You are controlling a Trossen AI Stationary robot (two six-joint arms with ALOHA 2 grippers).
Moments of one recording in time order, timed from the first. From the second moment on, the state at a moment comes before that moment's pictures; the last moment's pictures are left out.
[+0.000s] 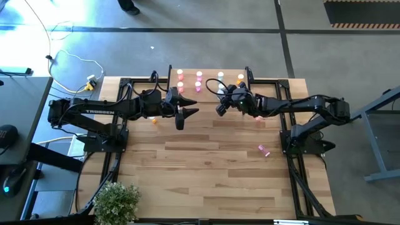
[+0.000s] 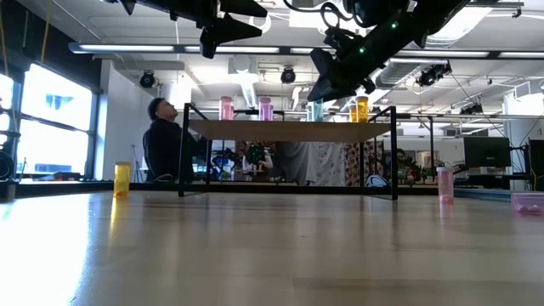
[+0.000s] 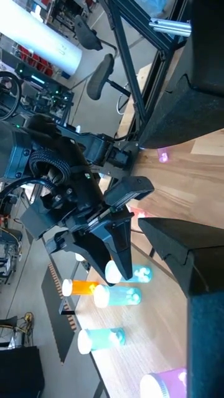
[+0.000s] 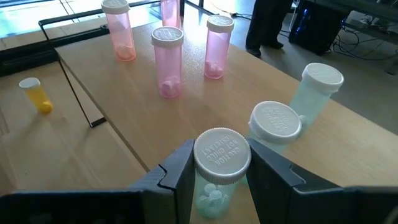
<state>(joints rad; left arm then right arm) 0.26 1.24 0.86 0.20 -0.06 -0.26 -0.24 1.41 0.88 0.06 0.46 0.16</state>
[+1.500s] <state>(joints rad) 0.26 1.24 0.86 0.20 -0.06 -0.26 -0.24 1.41 0.95 -0.08 0.51 0.18</state>
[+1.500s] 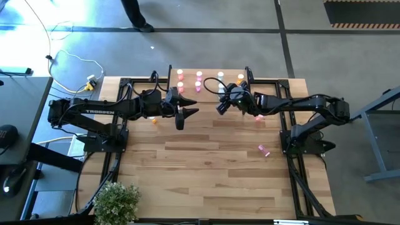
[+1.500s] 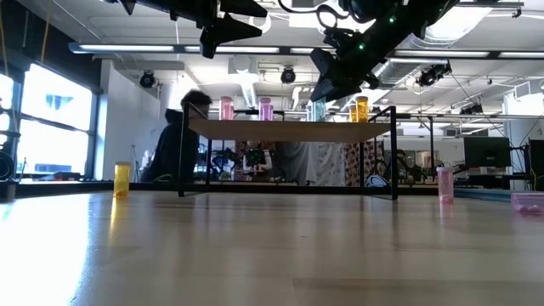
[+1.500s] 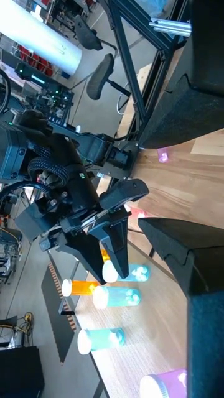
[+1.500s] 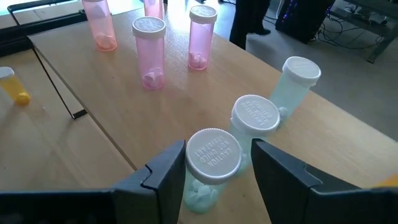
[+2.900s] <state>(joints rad) 0.26 1.17 0.86 -0.14 -0.11 -0.26 -0.23 1.24 0.95 -0.04 0.50 0.18</state>
